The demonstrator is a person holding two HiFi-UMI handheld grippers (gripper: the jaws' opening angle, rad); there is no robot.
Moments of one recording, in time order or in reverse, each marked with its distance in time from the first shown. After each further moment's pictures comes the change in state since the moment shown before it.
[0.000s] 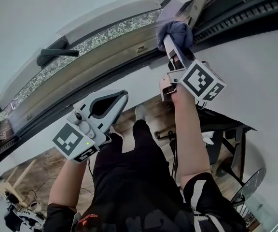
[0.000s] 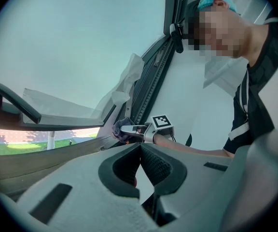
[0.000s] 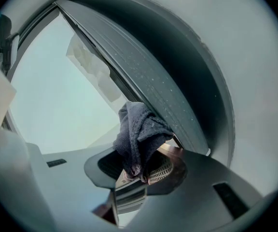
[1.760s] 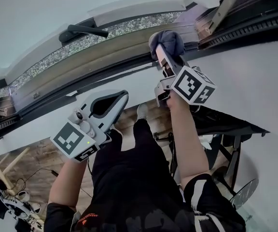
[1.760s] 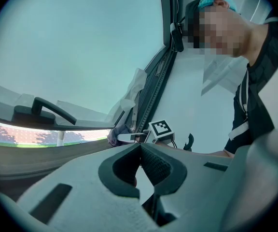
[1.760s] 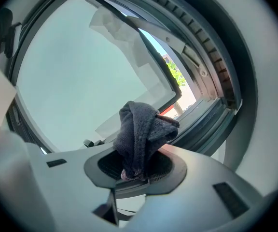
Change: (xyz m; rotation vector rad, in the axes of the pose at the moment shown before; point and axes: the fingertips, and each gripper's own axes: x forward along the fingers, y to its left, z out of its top) left arm -0.077 -0.003 -0.005 -0.010 -0.057 0.102; right arm 0.006 0.066 -0.086 -0.075 0.155 0.078
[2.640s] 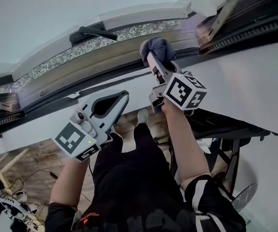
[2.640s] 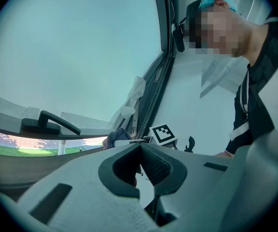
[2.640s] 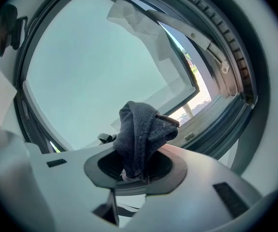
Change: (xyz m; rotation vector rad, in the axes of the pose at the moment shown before) left arm -0.021 -0.004 0.021 0.023 -0.048 0.023; right arm 0.002 0.052 -0.018 -0.053 0.039 0.087
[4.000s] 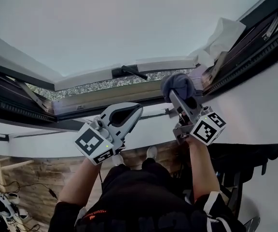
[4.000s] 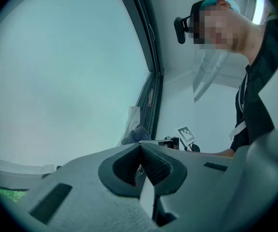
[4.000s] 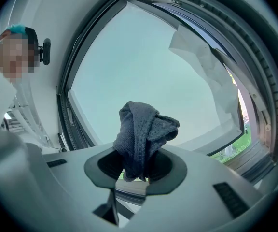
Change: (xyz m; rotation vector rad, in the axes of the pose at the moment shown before) left arm -0.060 -0.032 0.115 0.188 -0.159 0.049; right arm -0.083 0.154 0.082 -0.208 -0.091 0.382
